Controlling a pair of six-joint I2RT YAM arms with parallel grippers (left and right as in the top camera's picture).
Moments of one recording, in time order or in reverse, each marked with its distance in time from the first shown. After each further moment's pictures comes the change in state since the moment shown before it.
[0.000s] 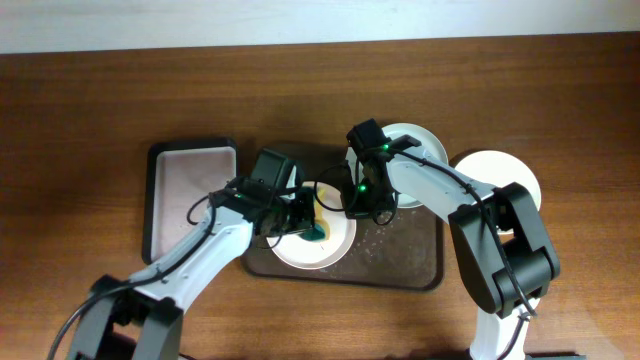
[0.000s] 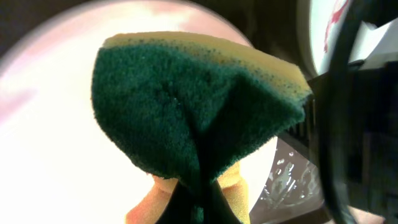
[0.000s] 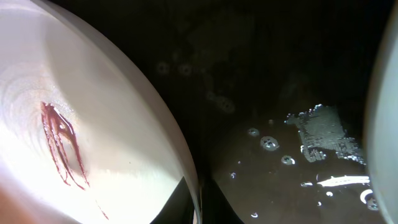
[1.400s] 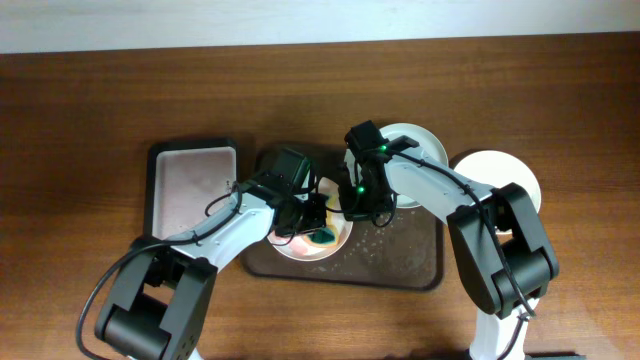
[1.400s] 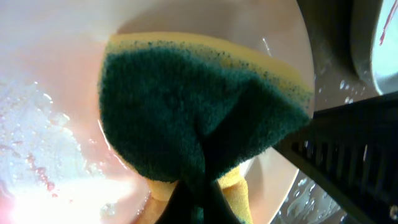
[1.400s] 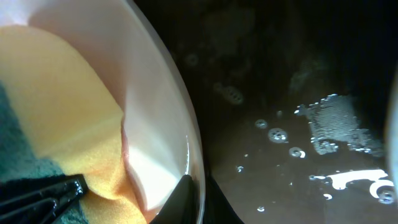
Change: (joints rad) left arm -0.039 0.183 0.067 0.029 0.000 -0.023; right arm 0.007 0.000 0.000 -0.011 0.001 0.005
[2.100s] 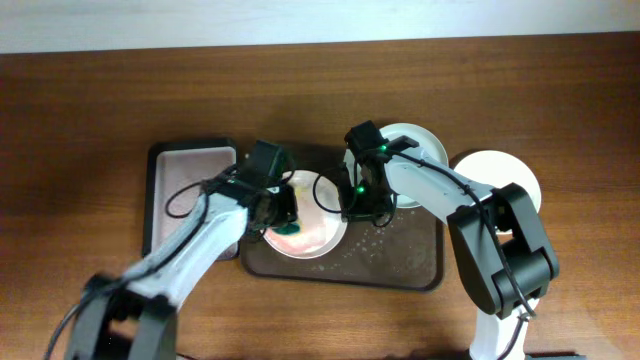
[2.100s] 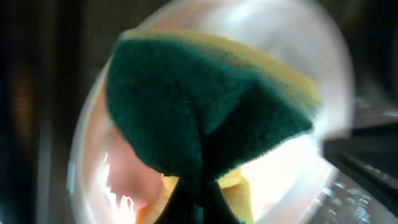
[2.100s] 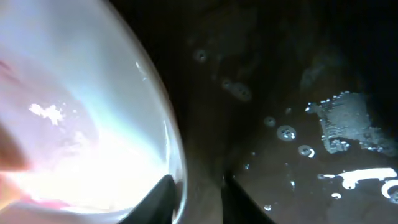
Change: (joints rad) left arm 0.089 -0.178 0.021 -0.214 -0.222 0.090; right arm 0.000 0.000 0.000 -0.001 -0.013 0.001
